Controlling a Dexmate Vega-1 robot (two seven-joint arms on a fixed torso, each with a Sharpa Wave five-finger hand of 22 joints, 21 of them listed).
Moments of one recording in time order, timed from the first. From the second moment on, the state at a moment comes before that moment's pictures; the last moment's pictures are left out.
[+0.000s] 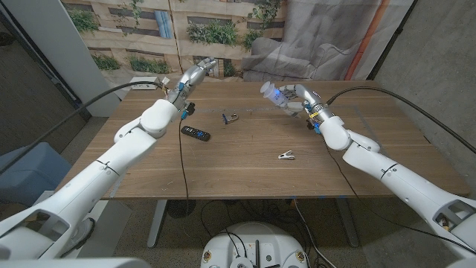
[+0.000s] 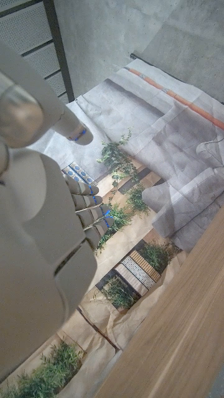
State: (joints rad) left arm 0.83 0.71 0.36 -1.79 -0.19 -0.03 0.15; left_hand 0.05 0.09 0.76 0.09 0.18 0.00 0.08 0.18 0.17 0.02 0.01 0.19 0.17 0.05 0.01 0.18 0.16 0.03 -0.04 0.19 0.17; right arm -0.71 -0.69 -0.59 -1.53 -0.30 0.17 -0.28; right_hand 1.12 -0.06 0.34 -0.14 0.19 0.83 -0.11 0.20 0.19 0.92 -0.17 0.19 0.20 0.89 -0.12 0.26 0.31 0.88 -0.11 0.23 0.19
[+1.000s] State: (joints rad) left arm 0.94 0.62 0.31 -1.73 -0.35 -0.11 0.29; left_hand 0.05 0.09 0.75 0.09 0.18 0.01 0.07 0.18 0.17 0.03 0.00 0.19 0.17 0.06 0.01 0.18 0.16 0.05 -0.04 0.19 0.17; right arm -0.66 -0.79 -0.64 -1.56 -0.45 0.12 -0.16; right_hand 1.14 -0.05 0.35 -0.15 0.18 0.83 -0.13 0.20 0.19 0.92 -0.17 0.19 0.20 0.86 -0.11 0.25 0.32 0.87 -0.11 0.23 0.19
